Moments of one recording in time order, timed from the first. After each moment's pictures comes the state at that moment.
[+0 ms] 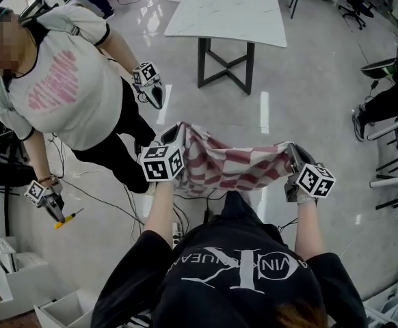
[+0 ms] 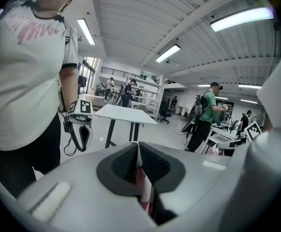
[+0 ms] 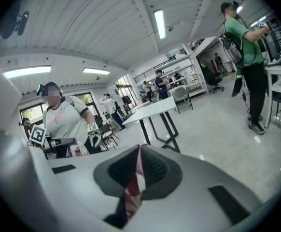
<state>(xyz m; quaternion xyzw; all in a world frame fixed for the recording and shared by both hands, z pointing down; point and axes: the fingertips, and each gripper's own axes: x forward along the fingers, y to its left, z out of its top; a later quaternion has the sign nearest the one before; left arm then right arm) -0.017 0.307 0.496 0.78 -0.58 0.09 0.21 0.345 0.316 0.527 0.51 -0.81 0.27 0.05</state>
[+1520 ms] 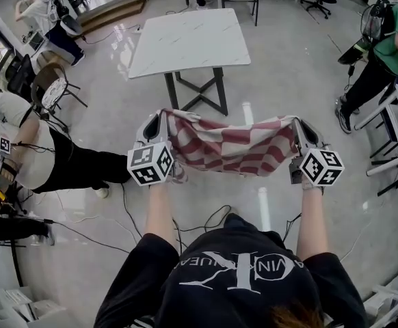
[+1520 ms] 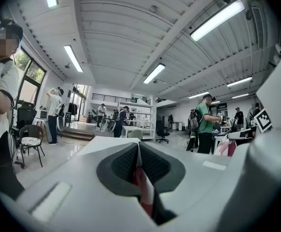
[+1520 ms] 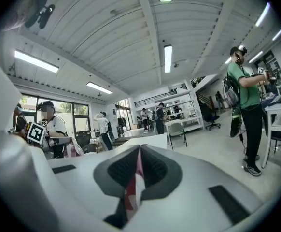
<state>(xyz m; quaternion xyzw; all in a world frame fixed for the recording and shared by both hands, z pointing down) 0.050 0.160 0.375 0.81 -0.58 0.02 0.05 0.428 0.209 0.388 0.58 -0.80 0.10 -0.03</state>
